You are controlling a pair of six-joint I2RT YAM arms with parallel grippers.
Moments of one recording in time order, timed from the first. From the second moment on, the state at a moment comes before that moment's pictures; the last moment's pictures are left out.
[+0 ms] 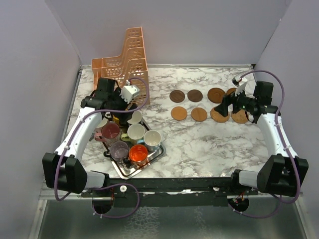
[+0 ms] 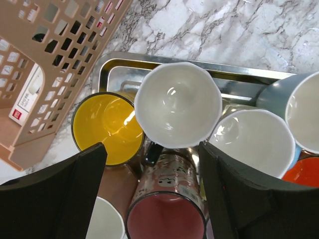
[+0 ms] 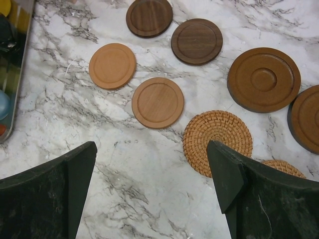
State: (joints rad) left arm -0.20 1.30 1.17 -0.78 0.35 0.53; right arm -0.16 1.27 1.01 -0.43 -0.74 -0.38
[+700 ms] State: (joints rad) left arm -0.20 1.63 1.39 -0.87 0.36 0.70; right arm -0.16 1.30 0.96 -0.42 -0.77 -0.41
